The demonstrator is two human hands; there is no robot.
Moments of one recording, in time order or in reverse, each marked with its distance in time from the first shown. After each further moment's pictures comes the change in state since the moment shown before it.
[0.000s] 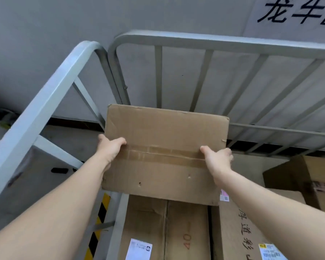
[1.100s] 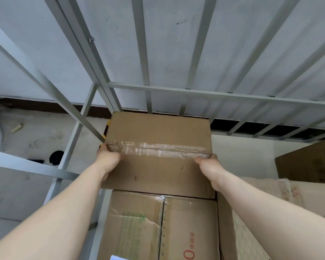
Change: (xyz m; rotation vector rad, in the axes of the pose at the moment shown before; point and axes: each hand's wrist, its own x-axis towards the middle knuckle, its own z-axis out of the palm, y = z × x) left_hand 0.070 -0.112 0.109 0.122 -0.136 -0.049; right_hand 0.100 0.114 0.071 -0.051 -0.279 0.168
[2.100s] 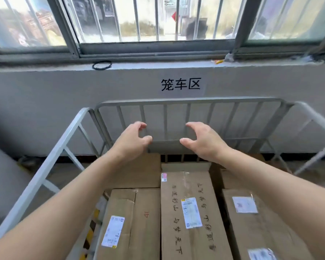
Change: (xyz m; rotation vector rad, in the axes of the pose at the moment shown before) left_hand -0.590 0.208 -0.090 0.346 -0.006 0.851; right_hand -0.501 -0.039 -0.356 -0.570 0.199 -0.925
